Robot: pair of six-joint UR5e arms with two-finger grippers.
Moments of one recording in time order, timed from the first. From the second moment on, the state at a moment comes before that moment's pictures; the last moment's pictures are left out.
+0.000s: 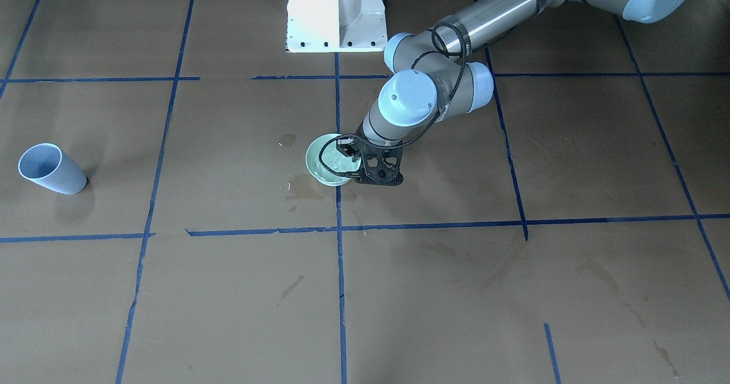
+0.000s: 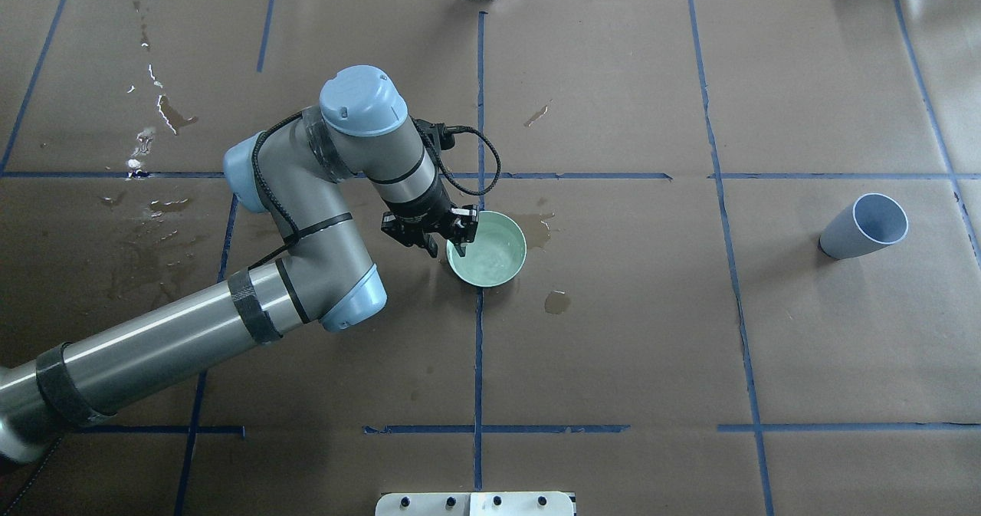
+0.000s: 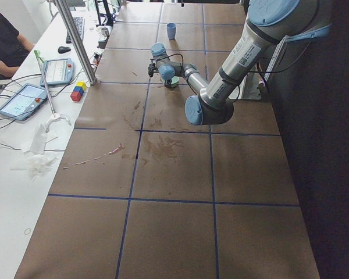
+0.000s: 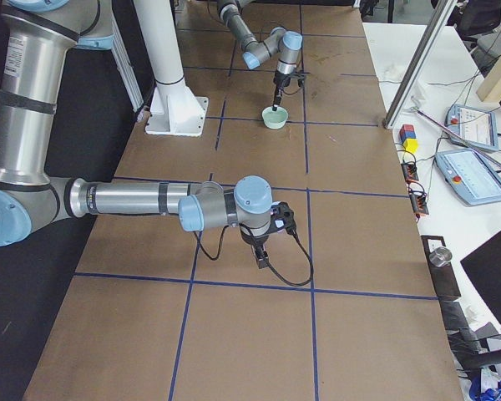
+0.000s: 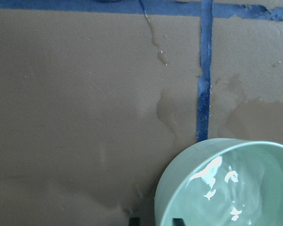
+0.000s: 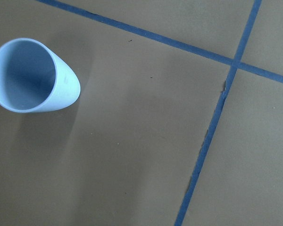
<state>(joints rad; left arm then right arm) -0.62 -2.36 -1.36 -1.89 -2.23 -1.17 1.44 -1.82 1.87 -1.40 2.39 -0.06</state>
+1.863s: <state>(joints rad) -0.73 -2.04 -1.83 -1.89 -2.15 -1.21 0.60 -2.06 1.93 -0.42 1.40 1.10</state>
